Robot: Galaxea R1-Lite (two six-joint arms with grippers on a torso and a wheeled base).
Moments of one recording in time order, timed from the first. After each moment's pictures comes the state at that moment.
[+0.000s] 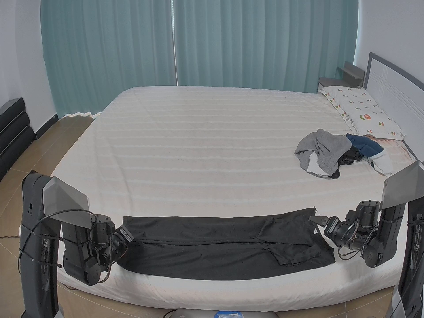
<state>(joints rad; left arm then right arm) -0.15 2.50 -0.39 -1.55 0.18 -0.73 0.03 2.37 -0.33 -1.52 0.27 0.74</state>
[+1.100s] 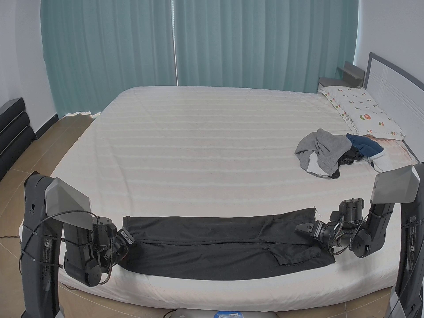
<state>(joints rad) -0.16 2.51 -0.39 -1.55 0.18 -0.73 0.08 2.43 -0.56 -1.20 0.30 0.56</state>
